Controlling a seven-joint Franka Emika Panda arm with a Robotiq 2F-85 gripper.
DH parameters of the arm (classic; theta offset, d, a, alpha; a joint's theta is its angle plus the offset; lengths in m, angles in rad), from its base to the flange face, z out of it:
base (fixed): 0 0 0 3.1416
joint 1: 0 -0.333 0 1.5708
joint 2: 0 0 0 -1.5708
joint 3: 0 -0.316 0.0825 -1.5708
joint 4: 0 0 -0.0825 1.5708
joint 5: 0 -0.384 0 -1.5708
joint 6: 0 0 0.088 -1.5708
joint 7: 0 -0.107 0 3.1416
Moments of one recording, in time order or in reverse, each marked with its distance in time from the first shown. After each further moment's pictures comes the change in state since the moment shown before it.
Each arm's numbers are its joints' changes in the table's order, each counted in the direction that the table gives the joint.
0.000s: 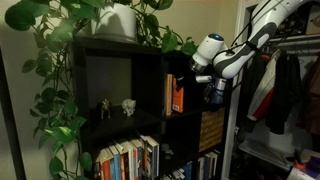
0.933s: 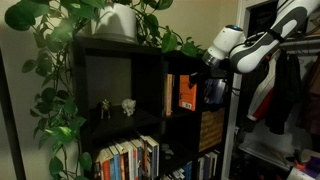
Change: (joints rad) arm 0.002 -0.251 0.024 -0.244 -0.242 -0.005 0.155
